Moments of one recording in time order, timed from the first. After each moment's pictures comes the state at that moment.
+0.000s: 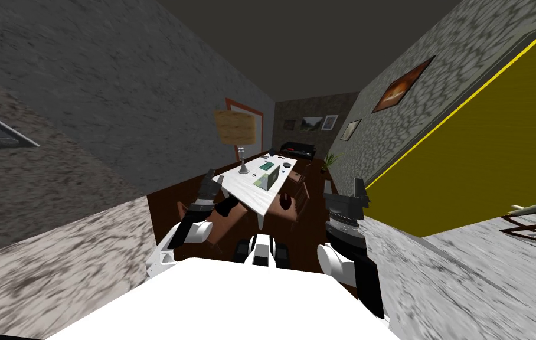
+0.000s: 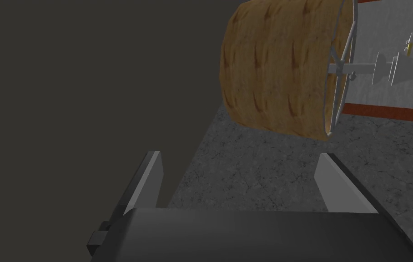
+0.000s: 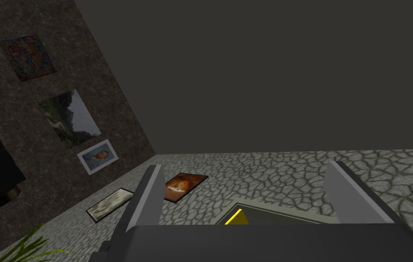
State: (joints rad) left arm 0.36 0.19 0.08 -2.09 0.04 -0.42 0.06; right arm 0.54 -0.05 -0.01 -2.38 -0.11 -0.50 -0.15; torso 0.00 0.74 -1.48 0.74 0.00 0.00
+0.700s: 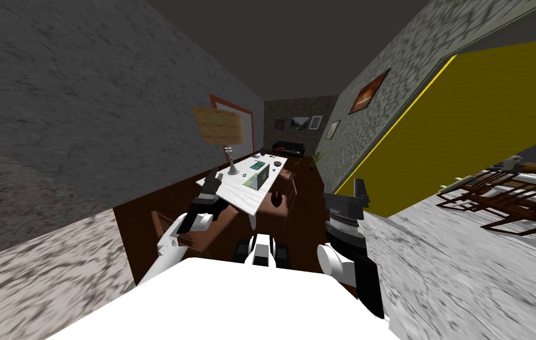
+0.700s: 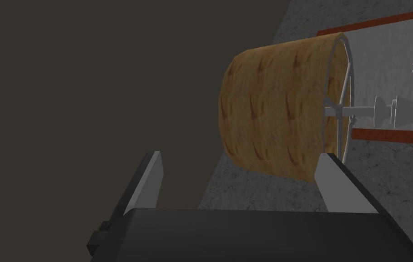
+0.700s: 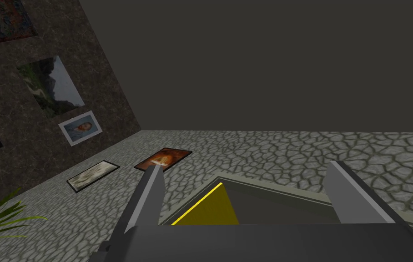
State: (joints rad) left arm 0.23 0.25 0.14 -1.91 -0.02 -0.45 0.03; right arm 0.54 -0.05 -0.01 -2.38 -0.11 -0.50 -0.15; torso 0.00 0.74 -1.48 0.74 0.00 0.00
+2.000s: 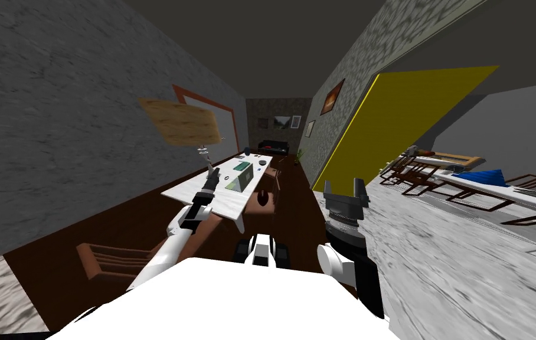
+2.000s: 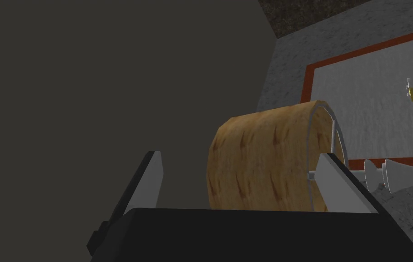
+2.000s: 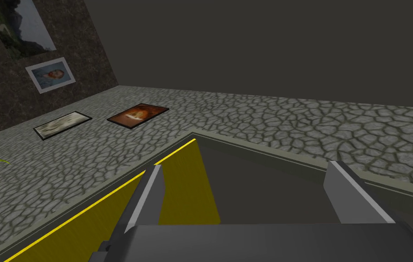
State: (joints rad) left arm 0.04 0.31 0.24 -1.58 -0.10 -0.49 -0.04; right arm 0.54 -0.05 -0.01 -2.38 -0.11 -0.50 -0.15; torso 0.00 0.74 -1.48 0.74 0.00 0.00
